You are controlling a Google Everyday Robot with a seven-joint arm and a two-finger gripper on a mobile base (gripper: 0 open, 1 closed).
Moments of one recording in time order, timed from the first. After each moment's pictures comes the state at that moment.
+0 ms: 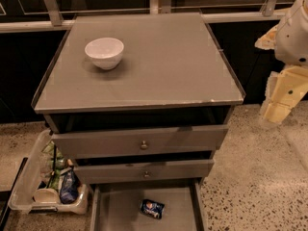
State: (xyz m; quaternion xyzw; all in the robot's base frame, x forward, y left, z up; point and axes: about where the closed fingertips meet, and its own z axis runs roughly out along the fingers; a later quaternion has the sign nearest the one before) arm 0.438 -0.217 0.976 -0.60 0.78 -0.03 0.16
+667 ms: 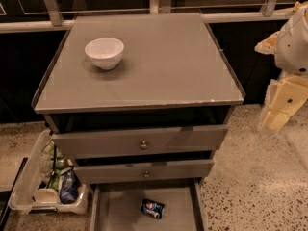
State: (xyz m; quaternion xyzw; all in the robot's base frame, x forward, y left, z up) arm 0.434 -0.214 0.968 -0.61 0.78 -0.04 0.17
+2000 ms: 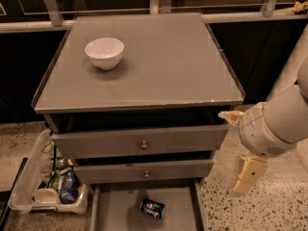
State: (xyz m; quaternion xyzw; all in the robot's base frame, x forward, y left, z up) arm 0.393 -0.179 0.816 -0.66 0.72 0.06 0.20
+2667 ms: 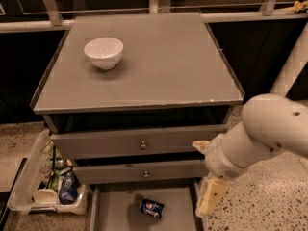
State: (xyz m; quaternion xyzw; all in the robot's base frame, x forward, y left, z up) arm 0.386 -0.132 0.715 -0.64 0.73 0.14 0.17
